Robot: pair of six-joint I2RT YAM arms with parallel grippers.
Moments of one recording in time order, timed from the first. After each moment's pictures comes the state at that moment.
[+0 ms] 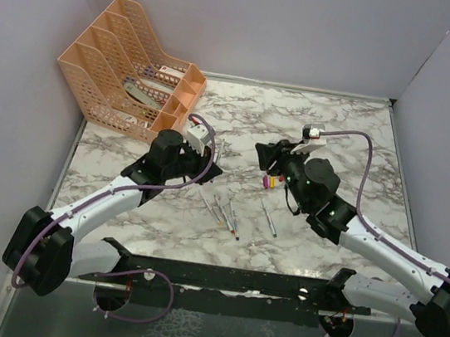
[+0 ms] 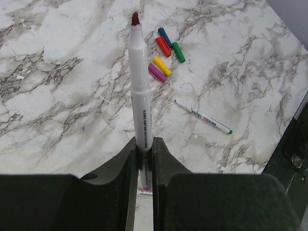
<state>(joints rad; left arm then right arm) -0.53 1.15 0.68 0.09 0.40 -0.24 0.84 1.08 0.76 0.35 0.33 0.39</state>
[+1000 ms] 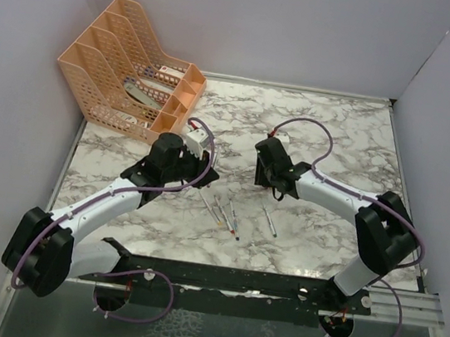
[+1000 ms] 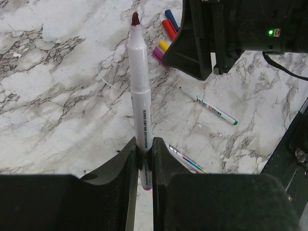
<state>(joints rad) -0.53 1.14 0.65 0.04 0.38 -0.25 0.71 1.64 1.03 -0.29 0.37 0.51</state>
